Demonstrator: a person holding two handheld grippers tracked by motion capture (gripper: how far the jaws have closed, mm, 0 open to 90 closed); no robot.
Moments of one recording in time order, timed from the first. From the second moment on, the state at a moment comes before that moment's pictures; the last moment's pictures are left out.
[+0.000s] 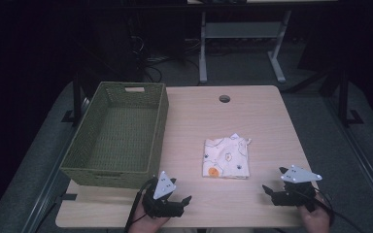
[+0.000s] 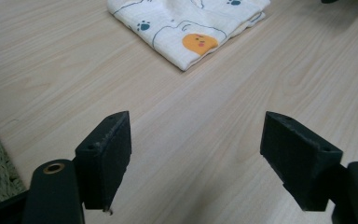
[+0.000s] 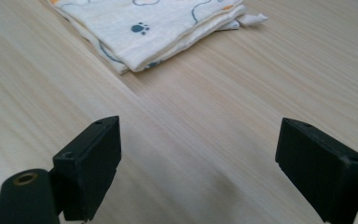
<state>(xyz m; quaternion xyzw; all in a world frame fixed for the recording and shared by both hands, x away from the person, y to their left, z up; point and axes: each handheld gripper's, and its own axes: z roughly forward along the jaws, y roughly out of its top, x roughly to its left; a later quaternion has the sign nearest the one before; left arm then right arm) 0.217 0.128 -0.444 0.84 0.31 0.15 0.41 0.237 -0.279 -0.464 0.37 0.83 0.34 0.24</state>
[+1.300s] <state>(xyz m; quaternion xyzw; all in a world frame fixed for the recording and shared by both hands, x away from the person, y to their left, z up) 0.238 0.081 -0.437 0.87 0.28 0.15 0.37 0.231 -0.276 -0.461 0.37 0.82 0.36 0.24</state>
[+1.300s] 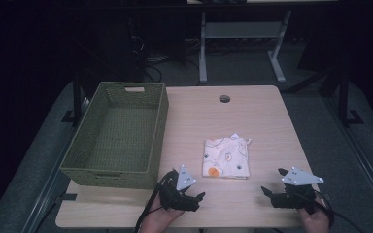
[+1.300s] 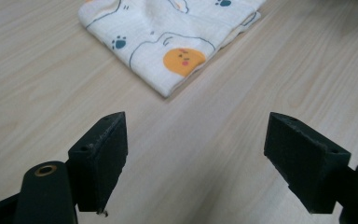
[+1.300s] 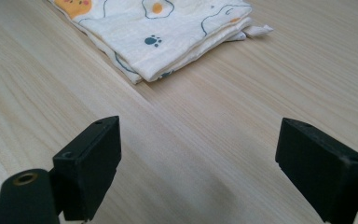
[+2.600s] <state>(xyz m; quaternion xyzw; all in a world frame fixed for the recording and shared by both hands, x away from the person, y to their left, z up) 0.317 0.006 -0.420 0.91 0.28 0.11 0.29 0.235 -0.275 -0.459 0.36 0.83 0.36 0.23</state>
